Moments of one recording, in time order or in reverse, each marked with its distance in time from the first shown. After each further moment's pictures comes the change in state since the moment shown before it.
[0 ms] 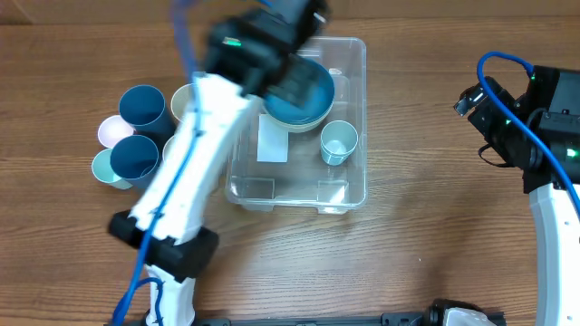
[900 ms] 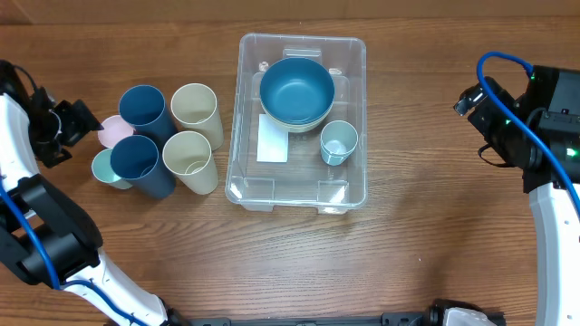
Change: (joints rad) left arm 1.049 0.006 -0.736 0.352 0.470 -0.119; right arm 0.000 0.003 0.000 0.001 0.000 0.000
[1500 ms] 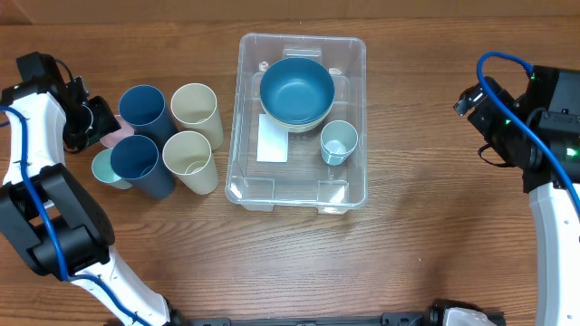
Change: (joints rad) left arm -0.113 0.000 -0.126 0.214 -0.050 0.070; right arm 0.000 0.000 0.000 -0.001 -0.001 0.000
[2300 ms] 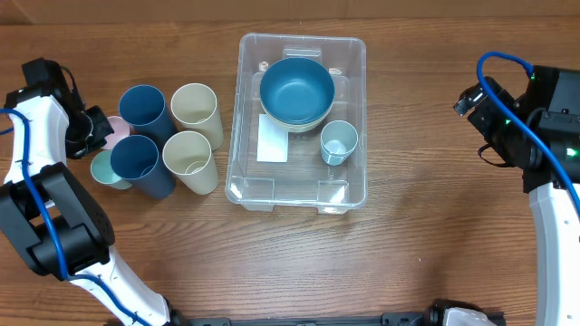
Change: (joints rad) left arm 0.000 0.000 -0.039 -0.003 -0.184 -0.060; right arm 0.000 0.000 0.000 0.000 -0.001 0.001
